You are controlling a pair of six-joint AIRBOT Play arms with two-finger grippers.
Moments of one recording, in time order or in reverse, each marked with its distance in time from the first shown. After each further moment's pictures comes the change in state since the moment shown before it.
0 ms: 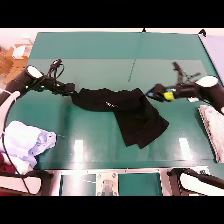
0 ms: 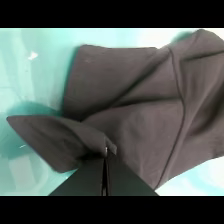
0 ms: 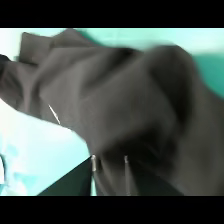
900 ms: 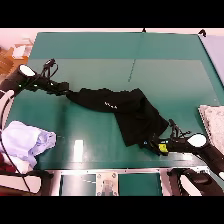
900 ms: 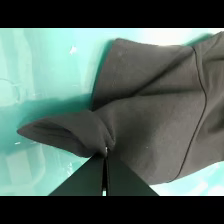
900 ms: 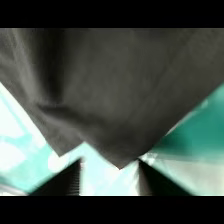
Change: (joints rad) left arm 0.066 -0.006 0.018 -0.002 -0.053 0.015; right arm 0.133 0.489 -0.779 -0.054 -0.148 0.425
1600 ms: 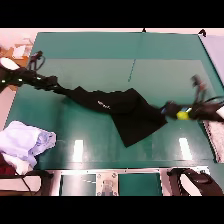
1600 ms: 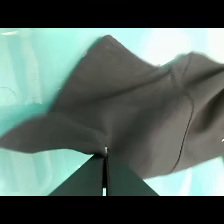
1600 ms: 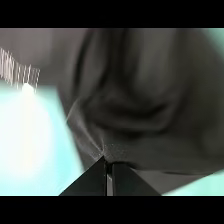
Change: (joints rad) left arm 0.122 0.095 0.067 0.046 -0.129 0.002; right arm -0.119 -0.011 0.635 -0.273 0.151 -0.040
